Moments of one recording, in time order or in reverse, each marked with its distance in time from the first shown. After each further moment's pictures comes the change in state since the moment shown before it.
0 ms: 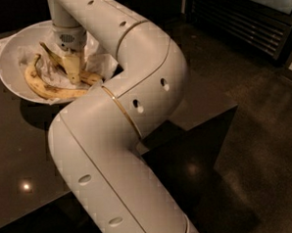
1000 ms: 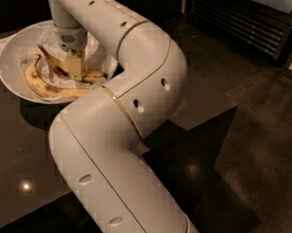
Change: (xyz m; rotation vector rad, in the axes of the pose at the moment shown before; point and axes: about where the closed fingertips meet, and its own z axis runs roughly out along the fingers) arm 0.000 0.000 0.001 0.000 0.000 0.000
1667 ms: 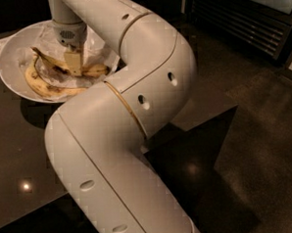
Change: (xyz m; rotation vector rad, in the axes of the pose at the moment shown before) arm -0.005 -0.007 -0.016 0.081 -0.029 -0.006
